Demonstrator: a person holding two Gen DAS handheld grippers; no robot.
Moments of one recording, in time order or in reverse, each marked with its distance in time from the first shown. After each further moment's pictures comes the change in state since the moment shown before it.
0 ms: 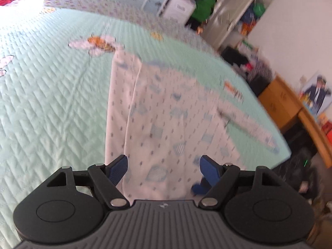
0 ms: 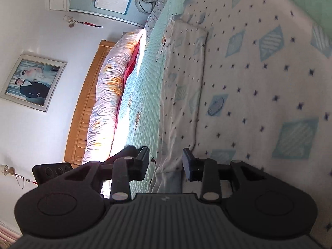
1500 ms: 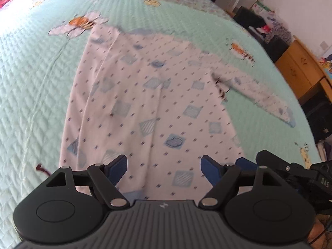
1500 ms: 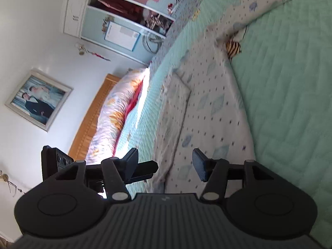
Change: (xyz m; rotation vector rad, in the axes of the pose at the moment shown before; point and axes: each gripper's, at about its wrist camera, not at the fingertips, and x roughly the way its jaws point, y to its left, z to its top) left arm 0.064 -0.096 0.001 0.131 0.226 0.160; right arm -0.107 -0.013 -0.003 -0.066 -0.308 -0.004
